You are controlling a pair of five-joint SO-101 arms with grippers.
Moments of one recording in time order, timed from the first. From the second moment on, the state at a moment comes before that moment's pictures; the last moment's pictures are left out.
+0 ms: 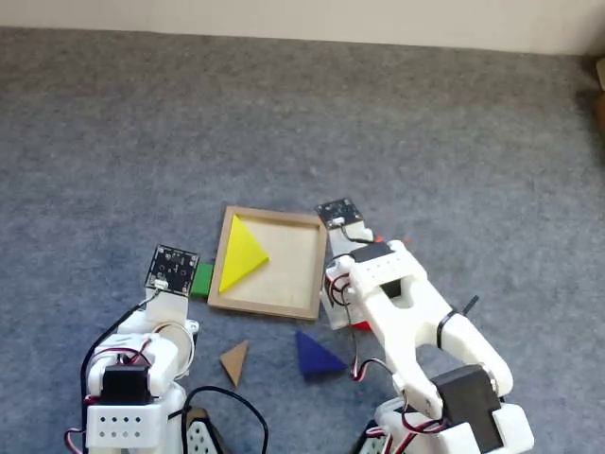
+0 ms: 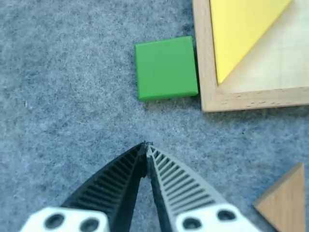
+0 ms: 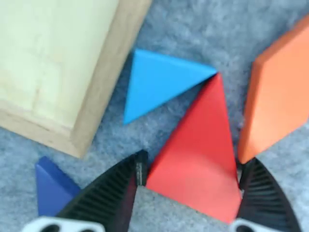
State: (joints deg) left arm -6.7 -102.8 96.0 75.8 -7.6; right arm -25.1 -9.6 50.2 54.9 3.5
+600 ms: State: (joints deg) left arm -6.7 -102.8 96.0 75.8 -7.6; right arm -25.1 -9.4 49.9 56.8 7.3
